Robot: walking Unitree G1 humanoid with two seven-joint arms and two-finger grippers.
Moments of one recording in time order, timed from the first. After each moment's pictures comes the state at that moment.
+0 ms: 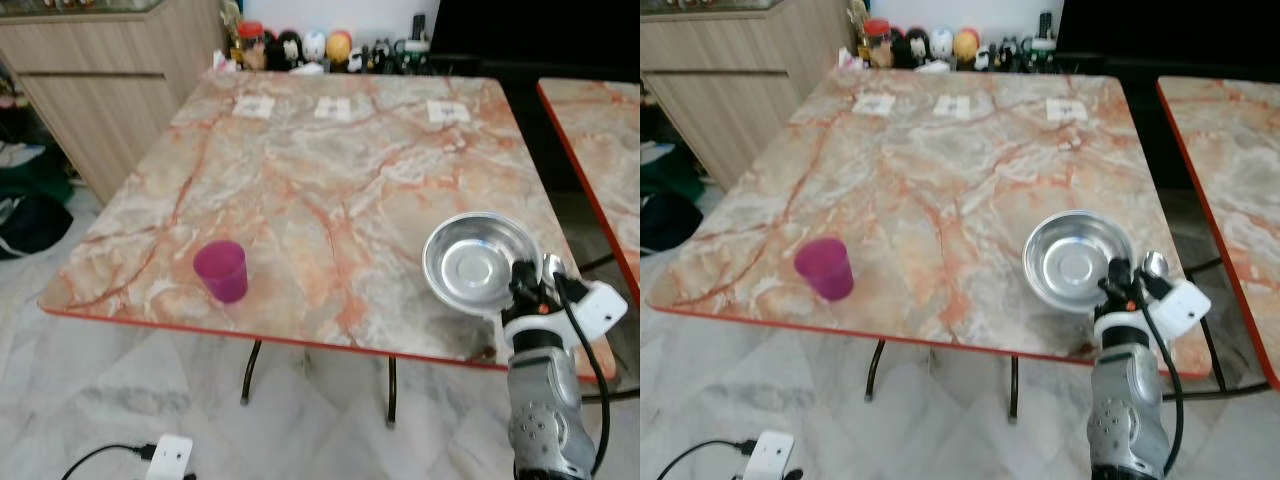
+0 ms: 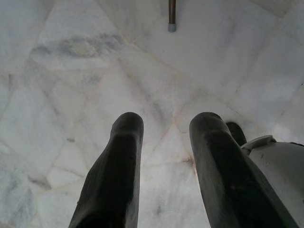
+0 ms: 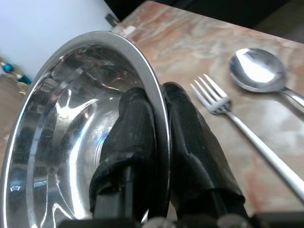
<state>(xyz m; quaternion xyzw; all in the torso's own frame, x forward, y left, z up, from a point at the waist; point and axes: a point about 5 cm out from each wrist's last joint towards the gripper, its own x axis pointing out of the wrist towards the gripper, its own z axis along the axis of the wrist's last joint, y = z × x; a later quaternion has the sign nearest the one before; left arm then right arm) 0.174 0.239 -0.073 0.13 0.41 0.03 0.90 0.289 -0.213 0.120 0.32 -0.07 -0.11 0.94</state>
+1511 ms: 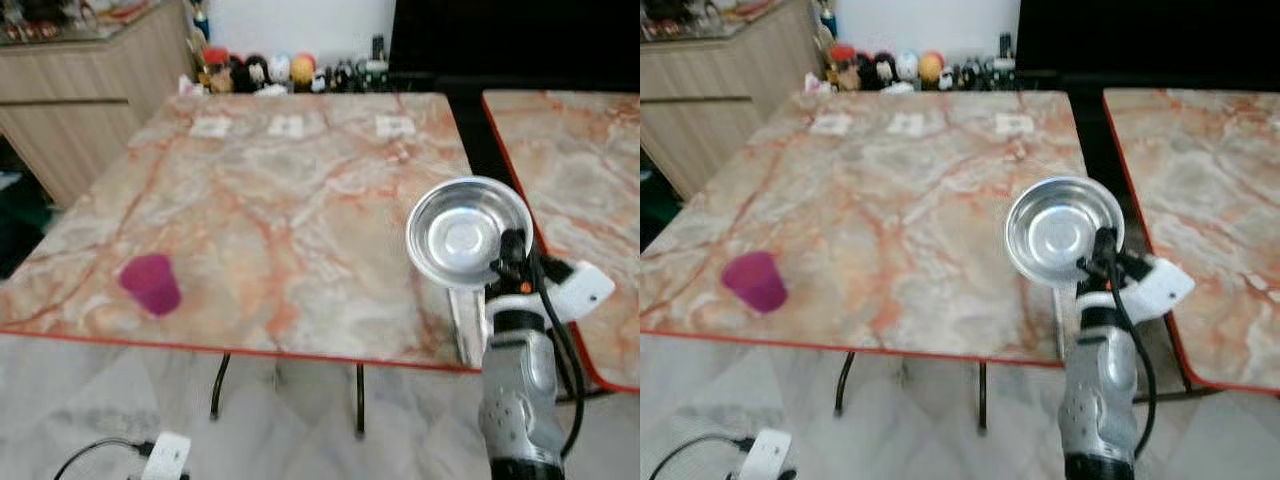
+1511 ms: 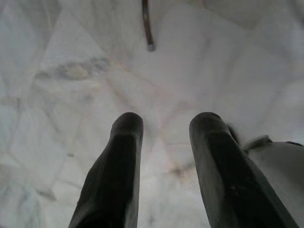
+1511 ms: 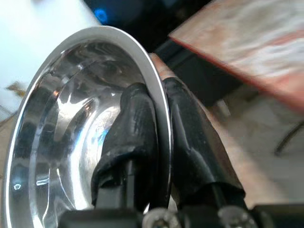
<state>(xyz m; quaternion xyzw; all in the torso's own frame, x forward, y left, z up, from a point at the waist) 0.177 0.237 -0.073 0.16 0.41 0.01 0.90 0.295 -0.197 0.136 0.28 -0.13 -0.10 0.95</state>
